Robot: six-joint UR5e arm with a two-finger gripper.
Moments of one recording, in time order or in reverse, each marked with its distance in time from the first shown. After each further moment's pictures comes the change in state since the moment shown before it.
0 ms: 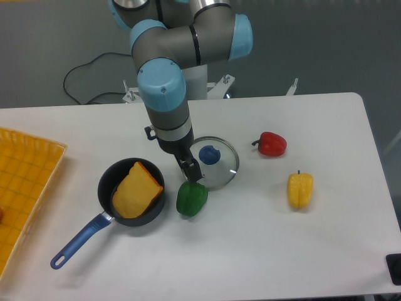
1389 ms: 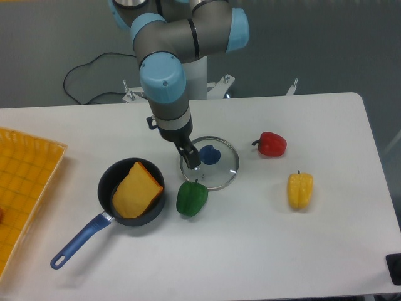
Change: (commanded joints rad) arm 0.040 0.091 -0.150 0.003 0.008 -0.014
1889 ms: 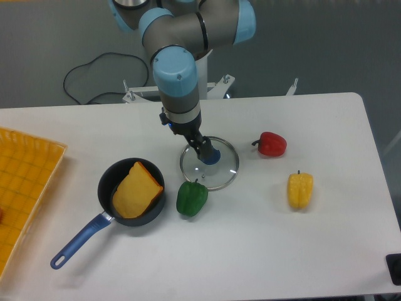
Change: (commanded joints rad) arm 0.026 0.006 -0.028 0.005 -0.015 -0.212
